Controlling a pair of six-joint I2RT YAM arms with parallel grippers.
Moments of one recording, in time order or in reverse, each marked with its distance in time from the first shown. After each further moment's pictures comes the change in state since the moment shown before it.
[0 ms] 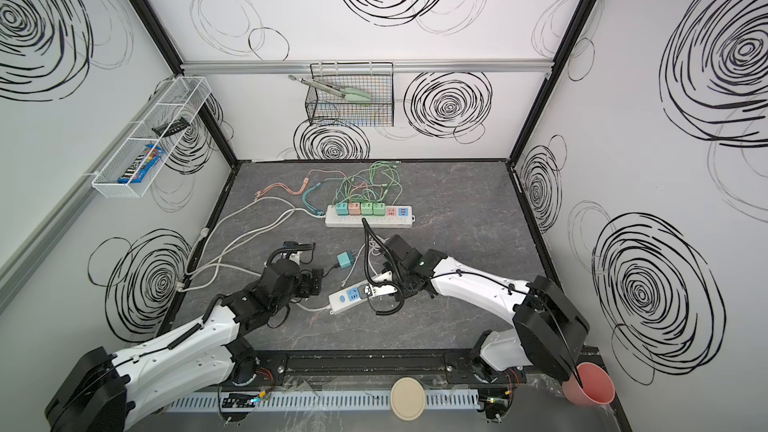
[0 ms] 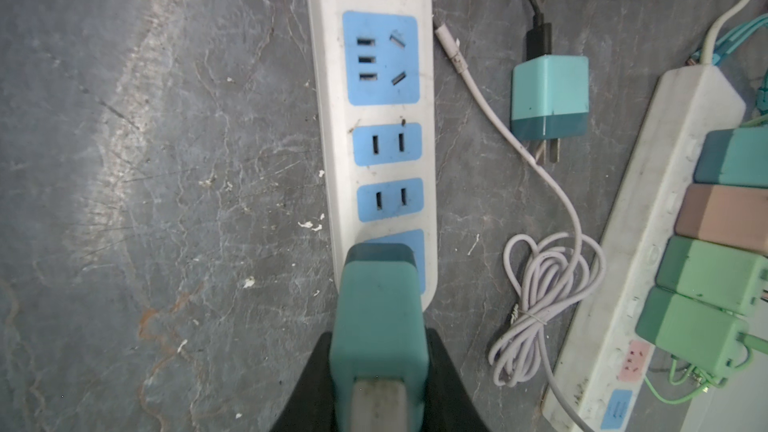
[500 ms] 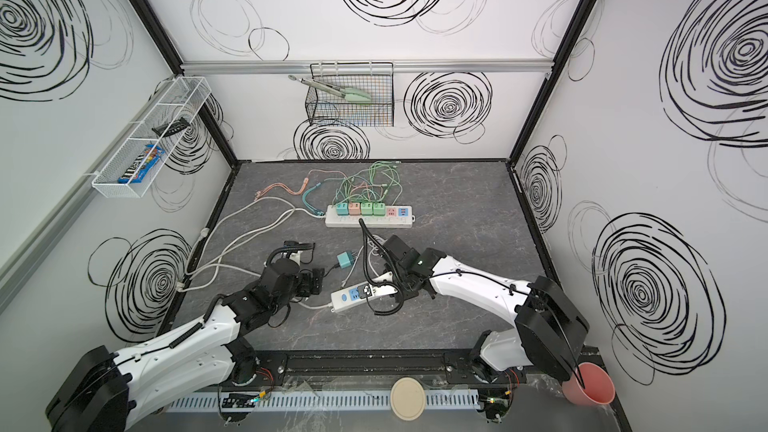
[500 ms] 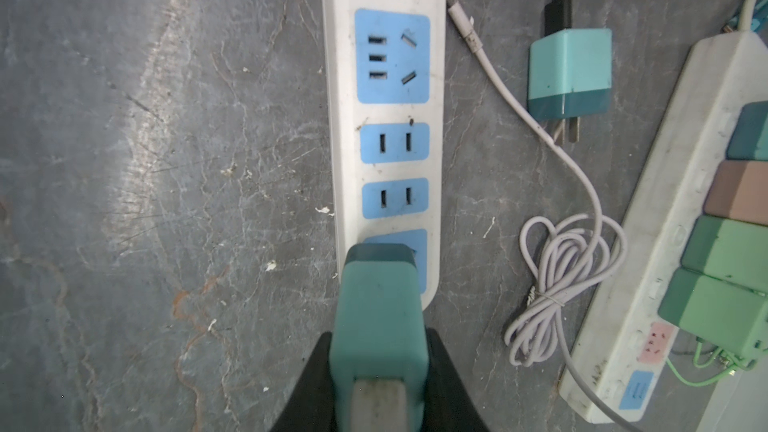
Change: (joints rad) left arm 0.006 0.012 -0.002 0.030 0.016 0.002; right arm 0.016 -0.005 0.039 -0.091 0.026 0.055
